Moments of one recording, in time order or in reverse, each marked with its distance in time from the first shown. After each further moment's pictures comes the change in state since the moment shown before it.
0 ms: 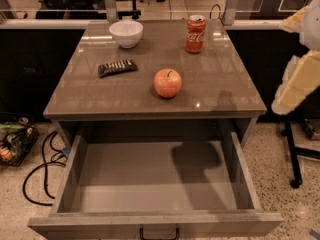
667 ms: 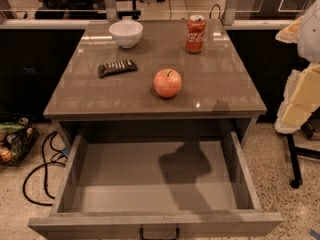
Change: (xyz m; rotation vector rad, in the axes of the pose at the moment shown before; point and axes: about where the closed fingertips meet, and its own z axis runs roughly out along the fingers) arm -0.005 0.041 -0.011 -0.053 0.074 -0.034
